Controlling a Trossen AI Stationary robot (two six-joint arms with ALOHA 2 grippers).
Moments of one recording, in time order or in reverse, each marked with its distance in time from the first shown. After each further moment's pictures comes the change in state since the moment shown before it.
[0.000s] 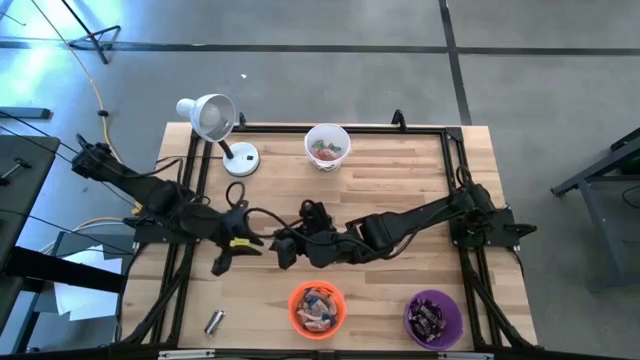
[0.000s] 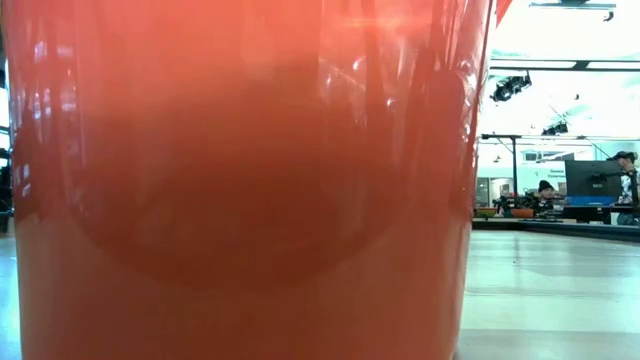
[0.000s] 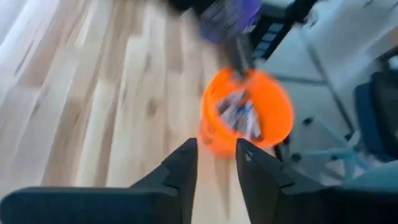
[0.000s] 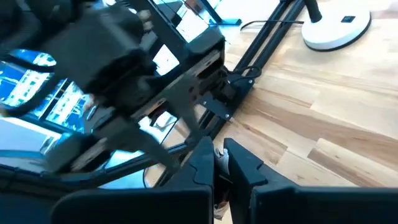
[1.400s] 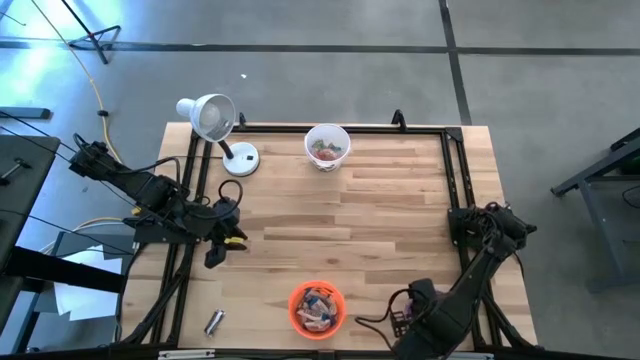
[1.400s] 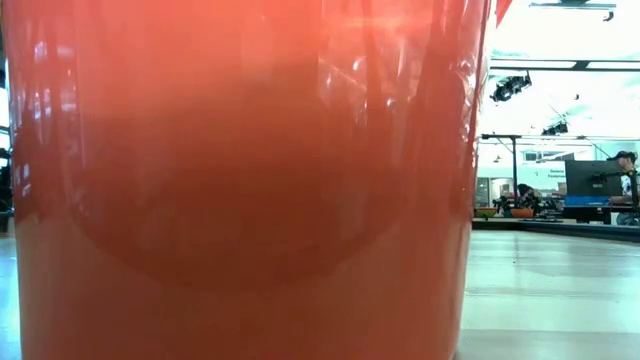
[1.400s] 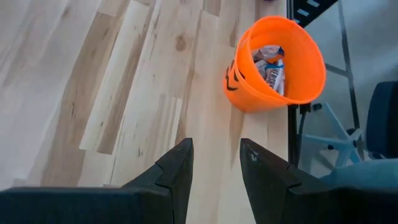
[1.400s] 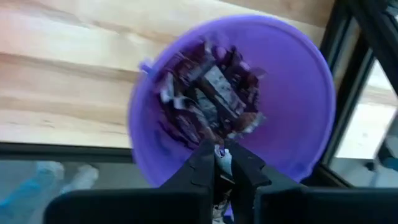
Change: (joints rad) left arm 0.000 -0.063 0.000 -0.285 0.019 -0.247; right arm 0.514 -0.042 -0.178 -1.078 -0.756 1.138
